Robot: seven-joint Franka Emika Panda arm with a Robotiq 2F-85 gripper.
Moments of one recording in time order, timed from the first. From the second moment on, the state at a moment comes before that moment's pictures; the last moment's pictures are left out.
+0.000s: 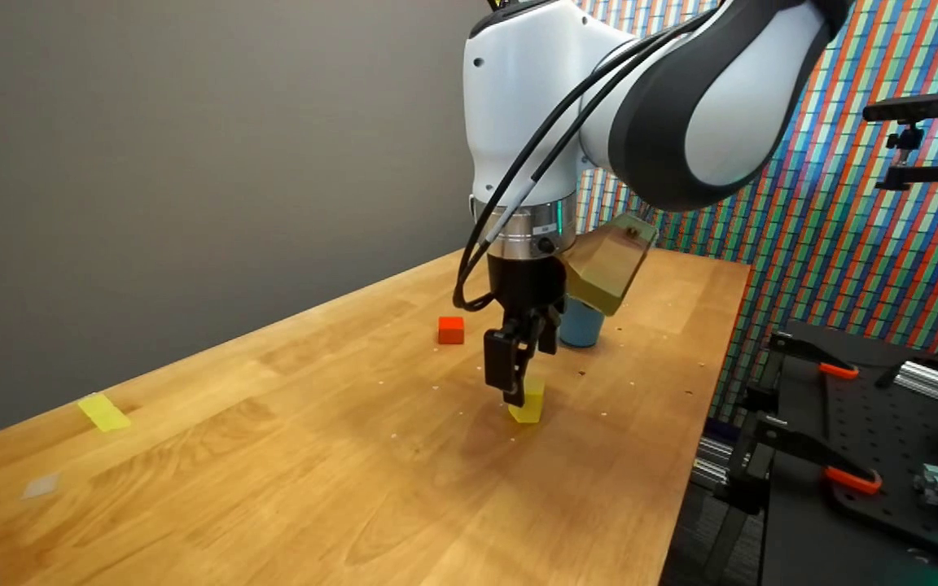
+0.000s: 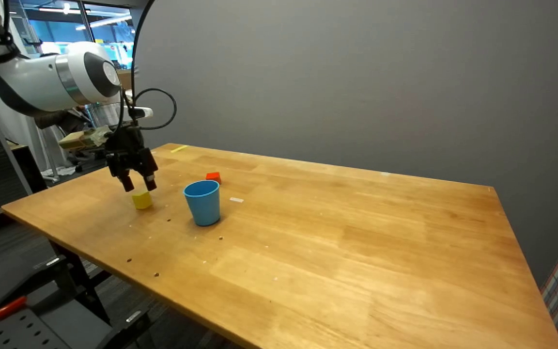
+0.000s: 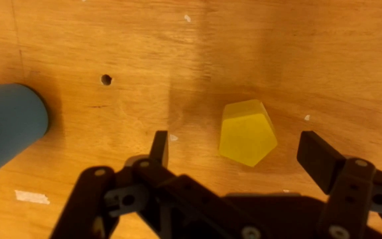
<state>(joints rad) 0.39 0.38 0.13 -2.29 -0.39 2.54 0.71</state>
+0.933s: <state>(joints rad) 0.38 0.42 0.12 -2.25 -0.24 2.49 0.68</state>
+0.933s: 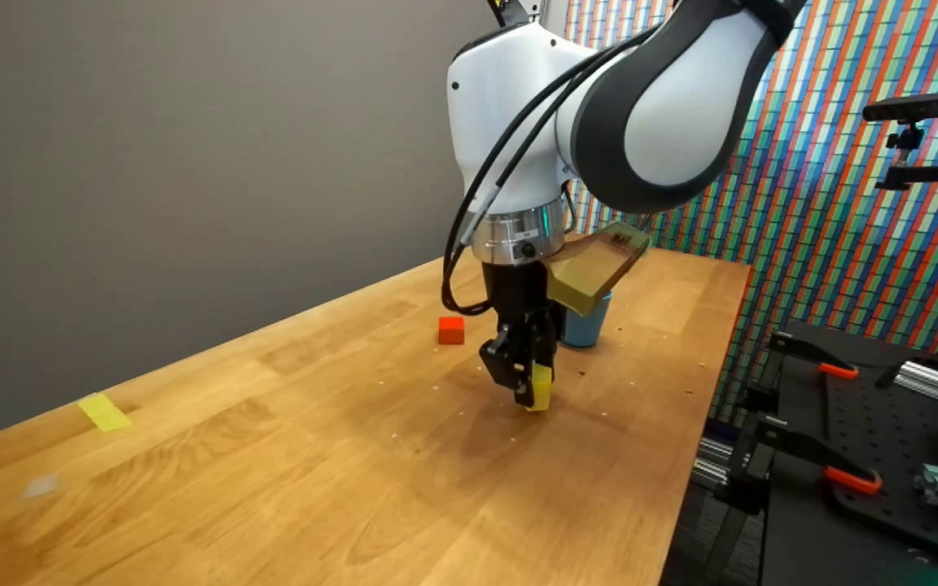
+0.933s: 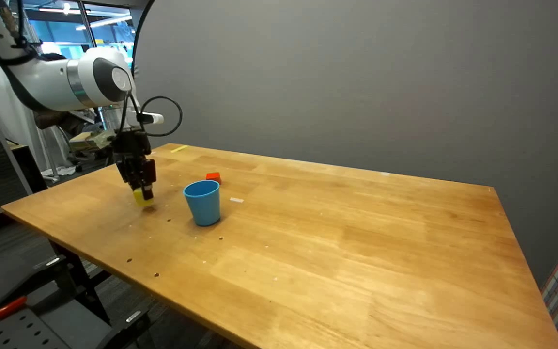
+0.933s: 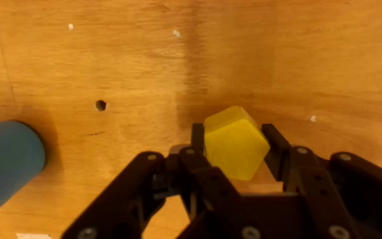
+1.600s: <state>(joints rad) 0.27 0.01 0.03 -2.34 -0.32 2.34 0.97</state>
